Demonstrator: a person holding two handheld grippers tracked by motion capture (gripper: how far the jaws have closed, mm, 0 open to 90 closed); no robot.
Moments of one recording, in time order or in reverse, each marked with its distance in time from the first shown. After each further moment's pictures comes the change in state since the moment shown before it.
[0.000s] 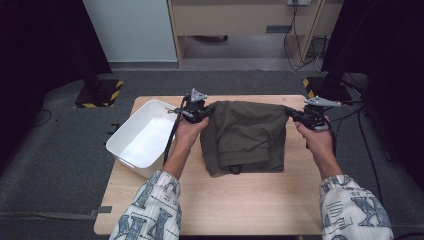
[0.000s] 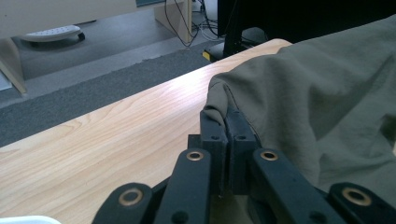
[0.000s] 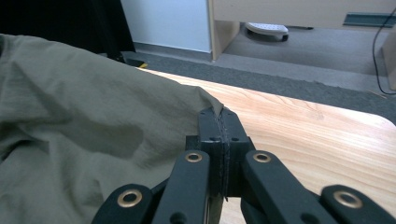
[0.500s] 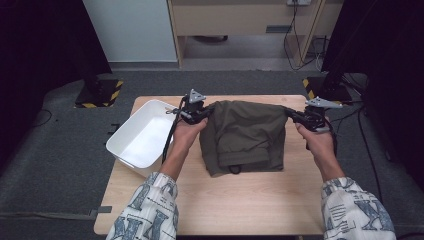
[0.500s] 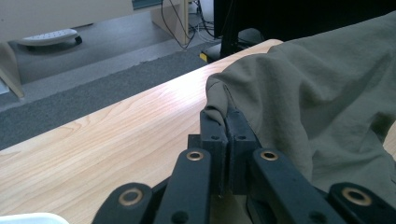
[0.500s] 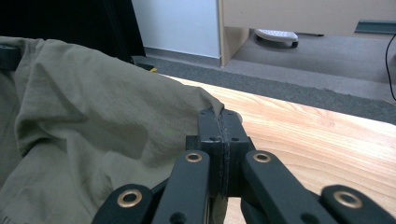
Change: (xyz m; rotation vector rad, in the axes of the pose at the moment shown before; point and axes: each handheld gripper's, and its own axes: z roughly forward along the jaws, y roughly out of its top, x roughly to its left) left arm -0.002 -0.002 -0.008 -0.013 -0.013 0.013; right arm 0.005 -0.001 -0.009 -0.028 0.040 -0.011
